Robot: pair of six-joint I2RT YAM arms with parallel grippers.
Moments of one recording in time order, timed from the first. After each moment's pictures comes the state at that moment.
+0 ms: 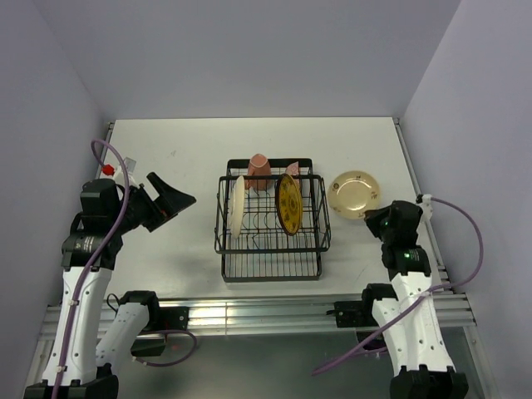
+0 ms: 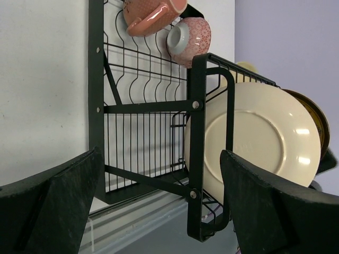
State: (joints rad) left arm -0.03 0.73 0.95 -0.74 0.53 -0.73; right arm -0.10 0.58 0.44 -0.45 0.08 0.91
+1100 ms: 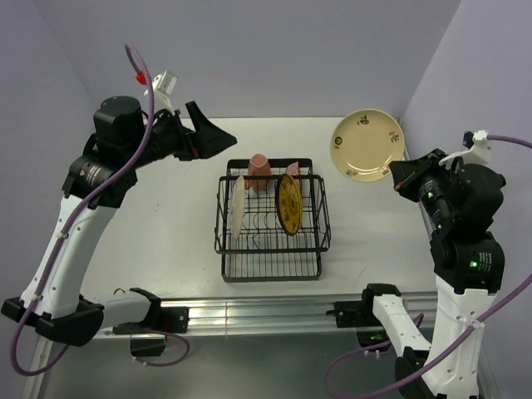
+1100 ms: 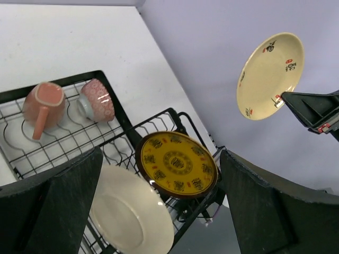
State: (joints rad) left arm -0.44 1.21 1.68 -0.70 0.40 -0.61; right arm -0.10 0.77 1.46 -0.93 -0.10 0.53
